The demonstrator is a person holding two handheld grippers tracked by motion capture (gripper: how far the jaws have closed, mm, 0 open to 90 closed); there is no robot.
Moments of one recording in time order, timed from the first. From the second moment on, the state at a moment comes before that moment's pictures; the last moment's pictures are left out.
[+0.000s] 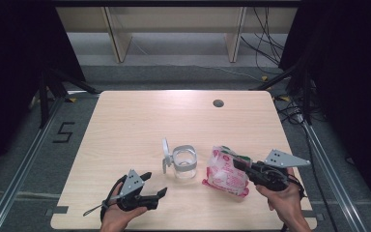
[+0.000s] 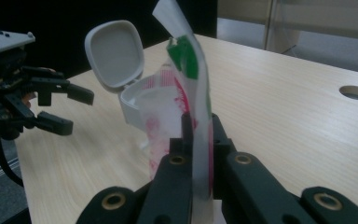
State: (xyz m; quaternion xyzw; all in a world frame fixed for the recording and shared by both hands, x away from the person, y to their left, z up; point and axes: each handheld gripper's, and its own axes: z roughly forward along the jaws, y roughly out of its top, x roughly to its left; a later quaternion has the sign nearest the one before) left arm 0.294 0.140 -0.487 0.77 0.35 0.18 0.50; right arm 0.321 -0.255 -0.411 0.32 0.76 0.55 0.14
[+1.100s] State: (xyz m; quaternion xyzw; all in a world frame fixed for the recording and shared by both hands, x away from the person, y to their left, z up) left arm 0.308 -0.015 -0.510 0.79 0.29 0.16 0.51; right arm 0.340 -0.246 -0.341 0.30 0.79 0.52 0.15
